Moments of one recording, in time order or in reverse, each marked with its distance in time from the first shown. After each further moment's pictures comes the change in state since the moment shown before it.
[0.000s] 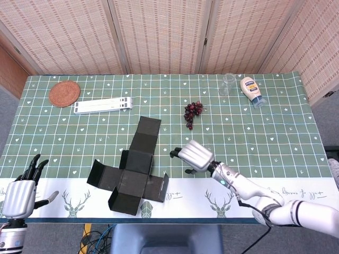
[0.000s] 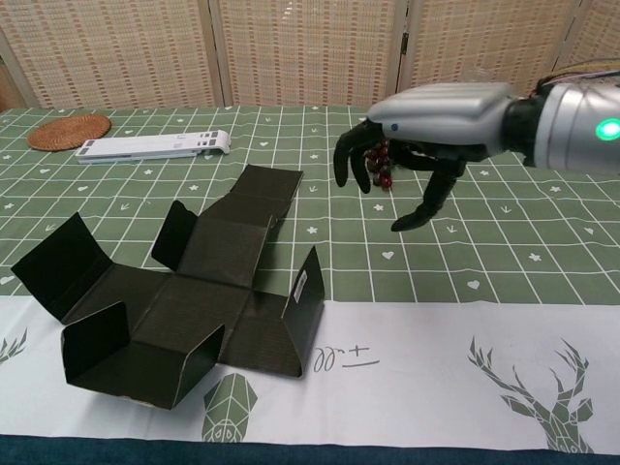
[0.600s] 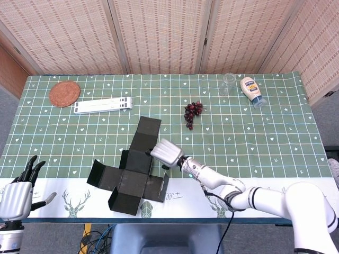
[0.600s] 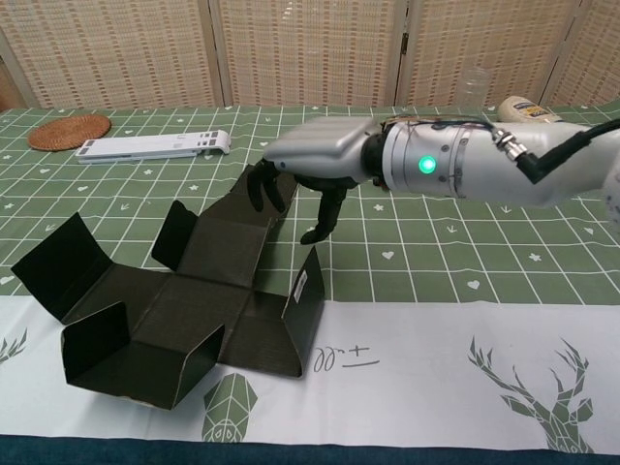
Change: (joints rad) left arm 0.021 0.016 -0.006 -0.007 0.002 -0.004 -0.020; right arm 0.213 -0.289 0.025 0.314 0.054 -0.102 -0.055
